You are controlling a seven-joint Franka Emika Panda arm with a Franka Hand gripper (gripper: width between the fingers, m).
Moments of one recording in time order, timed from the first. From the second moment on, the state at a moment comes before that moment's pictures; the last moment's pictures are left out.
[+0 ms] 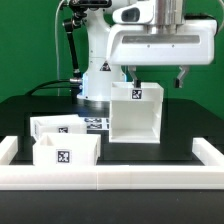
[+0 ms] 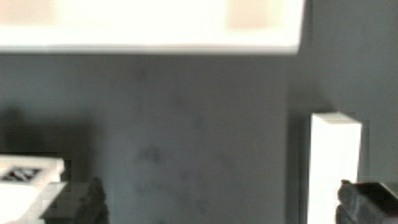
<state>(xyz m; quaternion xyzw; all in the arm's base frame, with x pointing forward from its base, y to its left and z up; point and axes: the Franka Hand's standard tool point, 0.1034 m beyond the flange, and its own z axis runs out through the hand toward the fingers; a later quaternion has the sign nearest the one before) 0.480 0.069 0.131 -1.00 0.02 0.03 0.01</state>
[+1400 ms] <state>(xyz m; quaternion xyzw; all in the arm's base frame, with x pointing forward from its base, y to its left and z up) 0.405 0.087 0.099 -1.00 0.06 0.06 0.00</state>
